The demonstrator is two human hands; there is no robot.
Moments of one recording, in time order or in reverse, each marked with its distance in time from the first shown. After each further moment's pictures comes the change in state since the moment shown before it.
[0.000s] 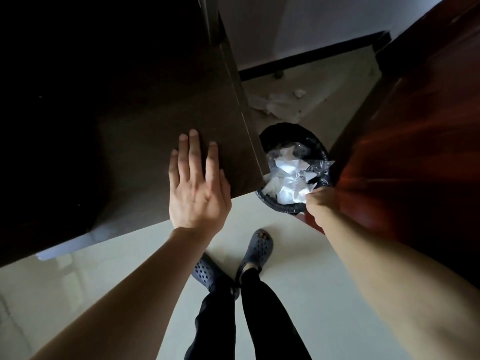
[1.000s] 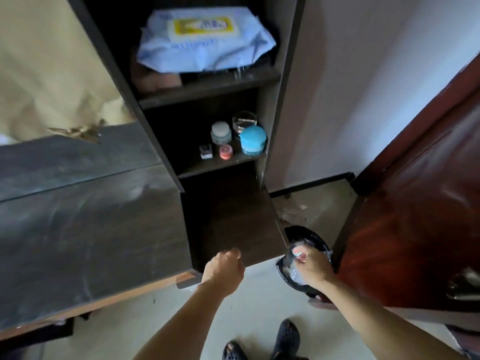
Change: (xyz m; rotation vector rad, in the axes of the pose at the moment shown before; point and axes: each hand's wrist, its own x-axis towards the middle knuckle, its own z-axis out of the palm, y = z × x) left_hand -0.039 -0.031 -0.259 -0.209 -0.517 -0.181; right_hand -0.305 -0.099 -0.137 -0.140 -0.068 -0.645
